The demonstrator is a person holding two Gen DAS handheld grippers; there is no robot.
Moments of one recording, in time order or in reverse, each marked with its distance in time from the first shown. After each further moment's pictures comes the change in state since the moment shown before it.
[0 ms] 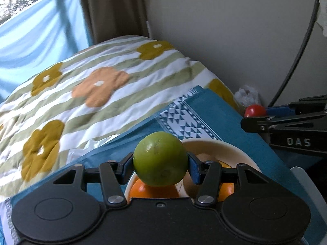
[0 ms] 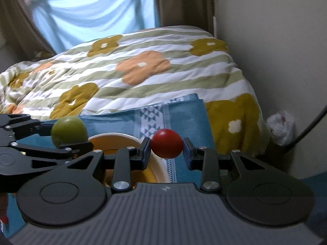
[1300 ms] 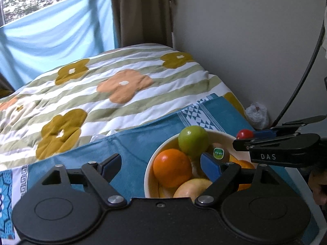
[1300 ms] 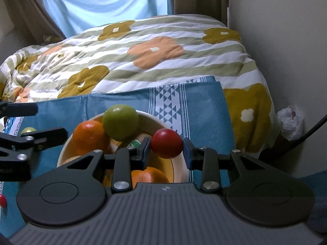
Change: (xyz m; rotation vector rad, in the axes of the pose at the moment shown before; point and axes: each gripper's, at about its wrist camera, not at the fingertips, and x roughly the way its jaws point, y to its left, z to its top) left arm -0.067 0.019 -0.043 -0.156 -0.072 0.087; right arm 0.013 0.021 -0.021 -0.083 0.070 0.064
